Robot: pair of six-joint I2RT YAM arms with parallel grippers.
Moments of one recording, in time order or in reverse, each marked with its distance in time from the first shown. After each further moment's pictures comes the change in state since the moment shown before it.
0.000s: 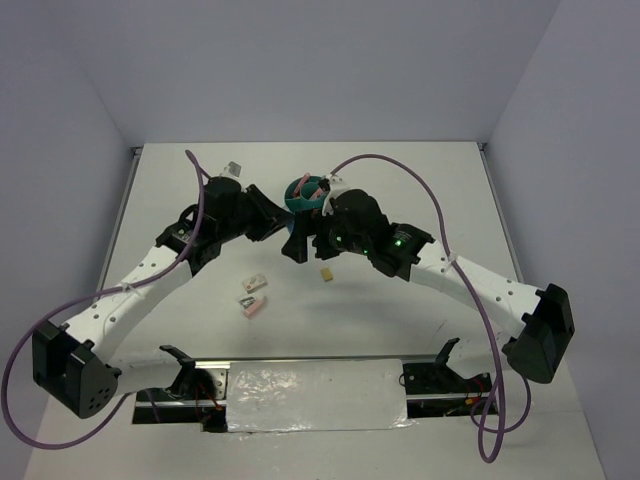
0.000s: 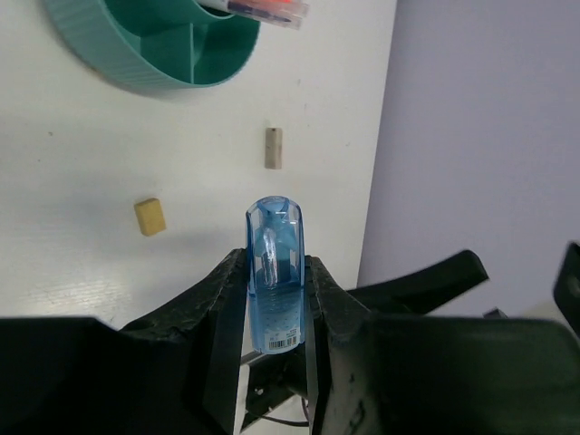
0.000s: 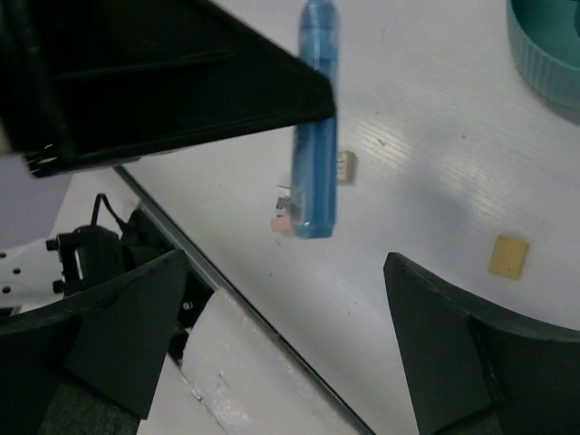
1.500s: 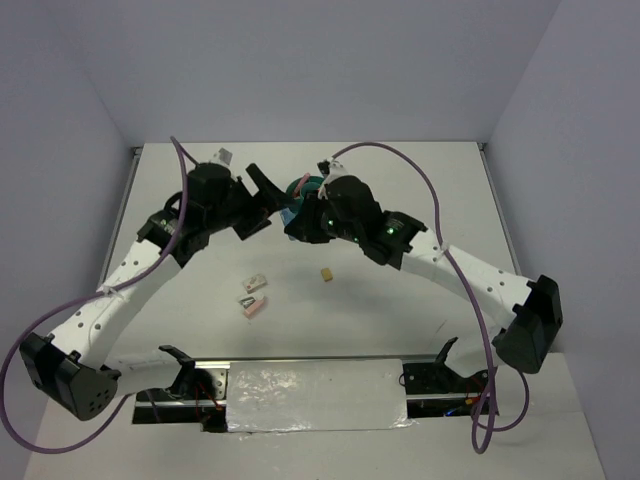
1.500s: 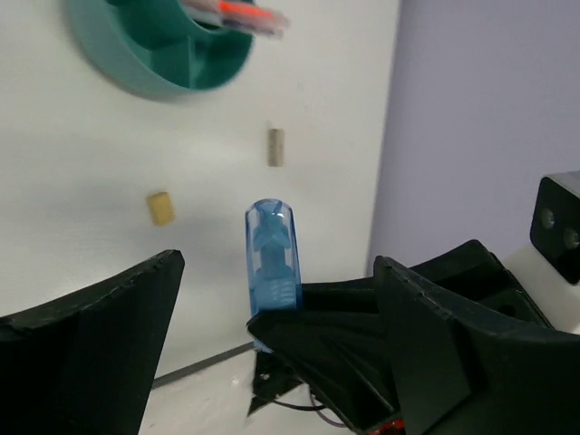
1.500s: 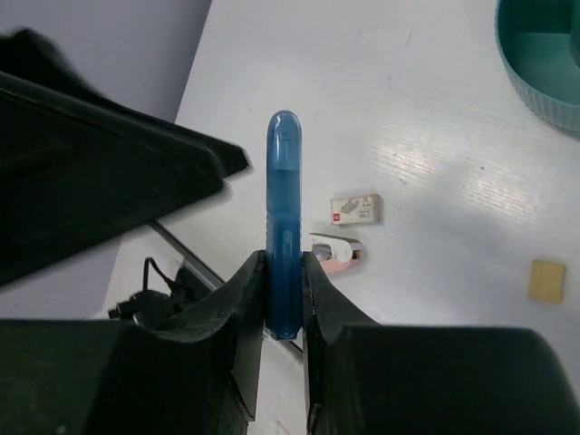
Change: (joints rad) left arm 0.006 -0.042 0.129 -0.177 0.012 0.050; right arm -0.005 0.060 0.085 0.034 0.079 0.134
